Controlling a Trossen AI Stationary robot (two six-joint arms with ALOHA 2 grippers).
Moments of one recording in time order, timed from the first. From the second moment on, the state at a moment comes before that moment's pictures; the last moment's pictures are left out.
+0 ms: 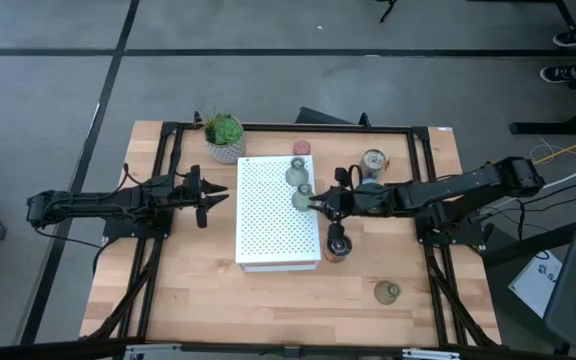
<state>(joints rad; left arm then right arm) 0.17 0.28 0.01 0.09 -0.11 -0.17 0.16 1.32 0.77 0.14 0.29 -0.01</state>
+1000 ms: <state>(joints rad) 0.17 0.28 0.01 0.09 -0.11 -0.17 0.11 1.33 0.77 0.12 0.26 0.03</state>
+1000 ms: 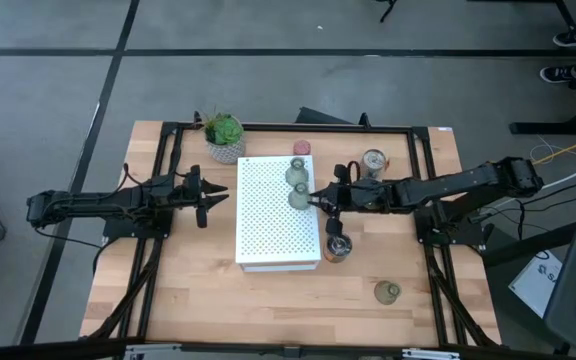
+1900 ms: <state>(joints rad) 0.17 0.28 0.01 0.09 -0.11 -0.17 0.15 1.23 0.77 -0.09 0.09 0.13</state>
